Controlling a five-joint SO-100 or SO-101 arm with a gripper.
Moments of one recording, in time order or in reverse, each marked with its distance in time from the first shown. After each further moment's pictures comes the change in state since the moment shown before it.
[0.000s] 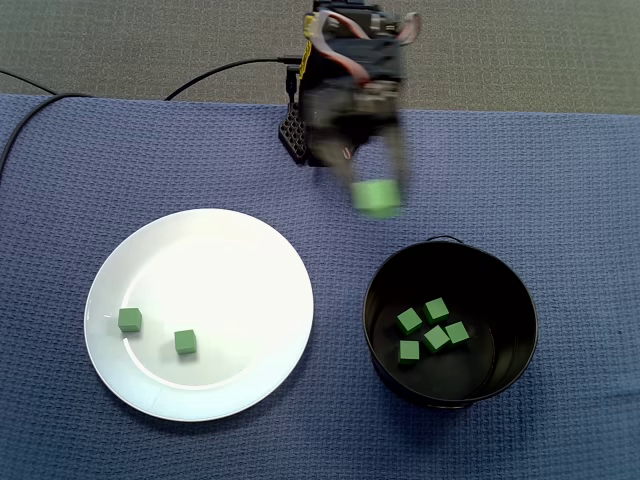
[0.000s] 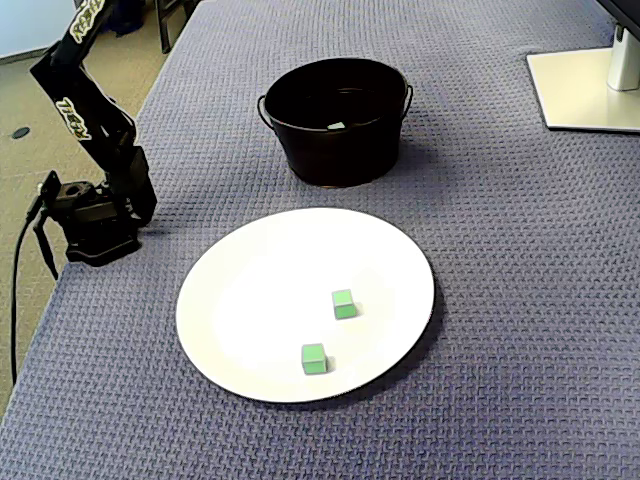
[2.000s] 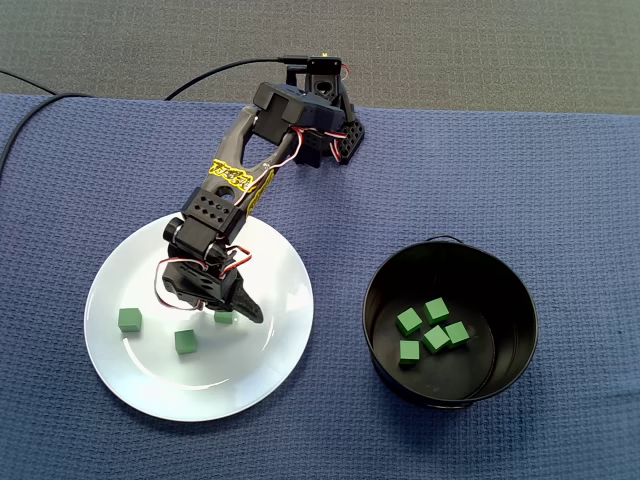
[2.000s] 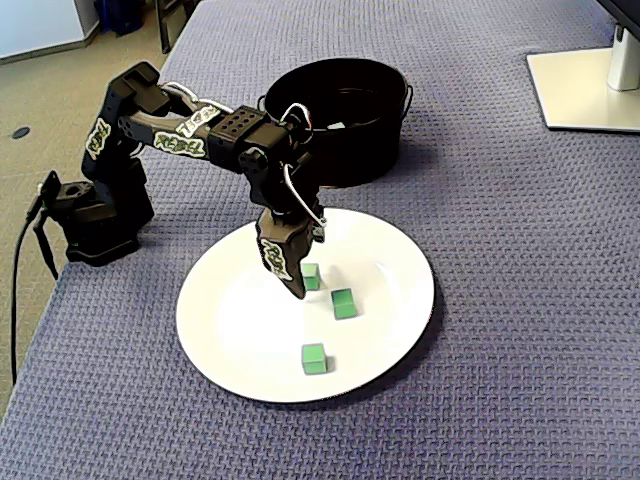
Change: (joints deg) arm 36.2 -62.7 -12.4 37.4 -27.8
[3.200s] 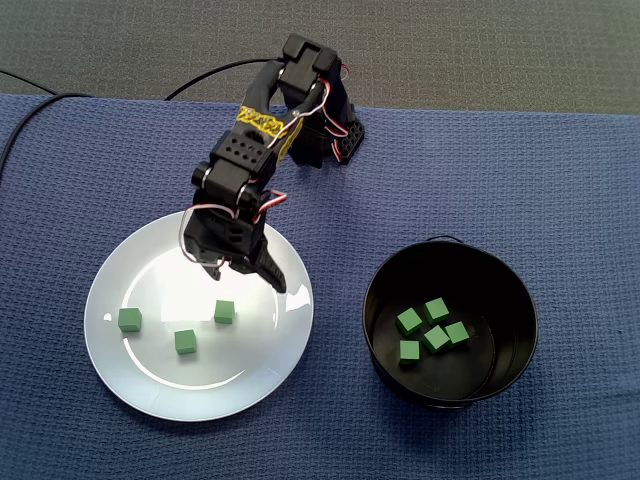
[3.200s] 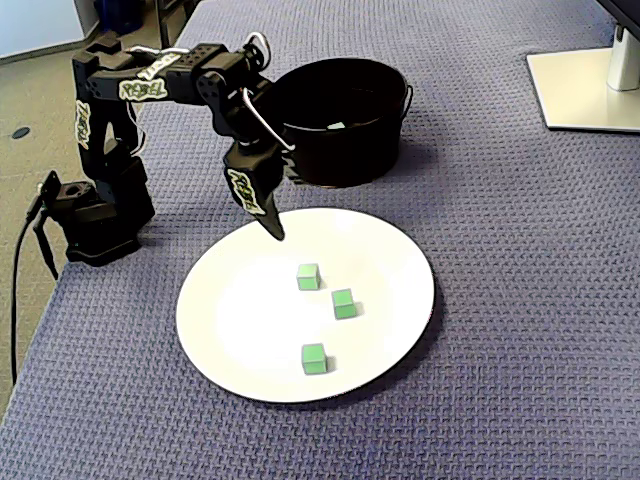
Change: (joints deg) arm -3.0 23.5 13.7 4.4 2.5
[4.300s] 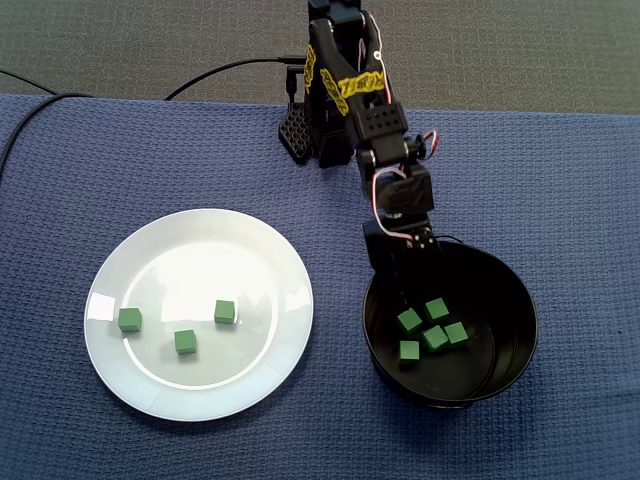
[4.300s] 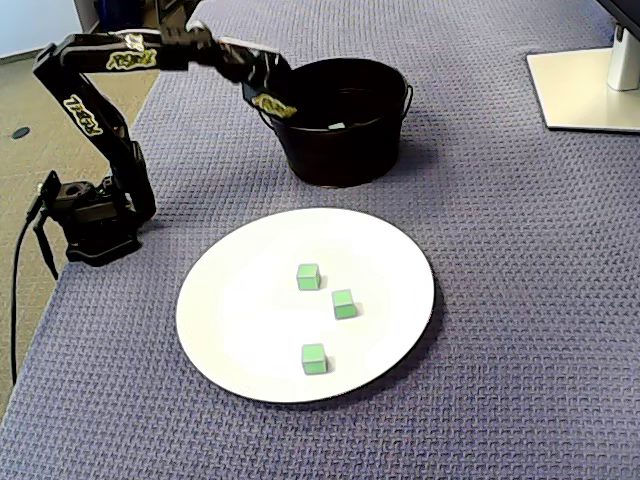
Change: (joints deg) arm -45.2 39.2 50.6 -46.8 29.2
